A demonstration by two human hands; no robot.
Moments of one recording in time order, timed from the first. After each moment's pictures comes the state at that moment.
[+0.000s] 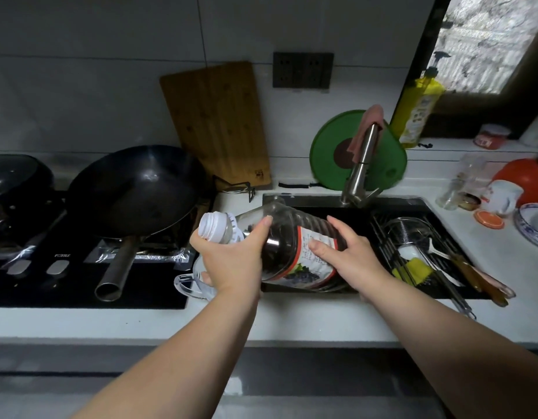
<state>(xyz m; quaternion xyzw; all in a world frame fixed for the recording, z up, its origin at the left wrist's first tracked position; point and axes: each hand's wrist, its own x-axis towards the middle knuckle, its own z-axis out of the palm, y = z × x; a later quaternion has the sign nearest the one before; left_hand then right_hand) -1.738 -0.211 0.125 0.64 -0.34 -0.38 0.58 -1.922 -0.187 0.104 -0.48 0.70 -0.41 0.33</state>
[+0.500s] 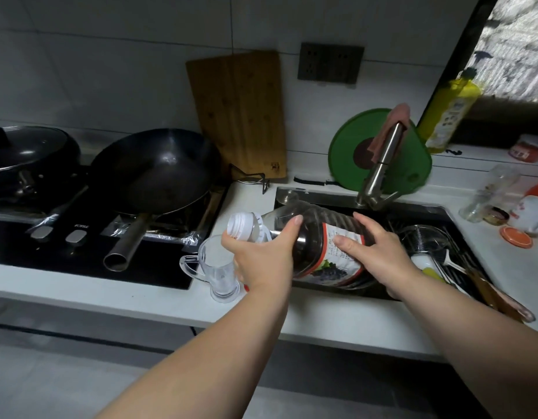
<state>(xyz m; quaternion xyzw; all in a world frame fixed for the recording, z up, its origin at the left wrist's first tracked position) -1.780 -0.201 0.109 0.65 -0.27 -0.44 0.56 -1.964 -0.193 0.102 -0.50 0.72 -0.36 0.31</state>
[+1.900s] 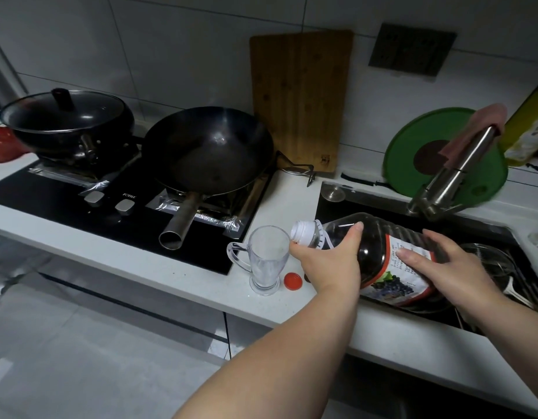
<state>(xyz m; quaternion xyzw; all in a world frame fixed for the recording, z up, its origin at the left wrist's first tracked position) -1.784 -0.212 0.097 0.57 -0.15 -0.59 0.55 -1.970 -0.207 0.091 -0.50 0.77 -0.29 0.28</state>
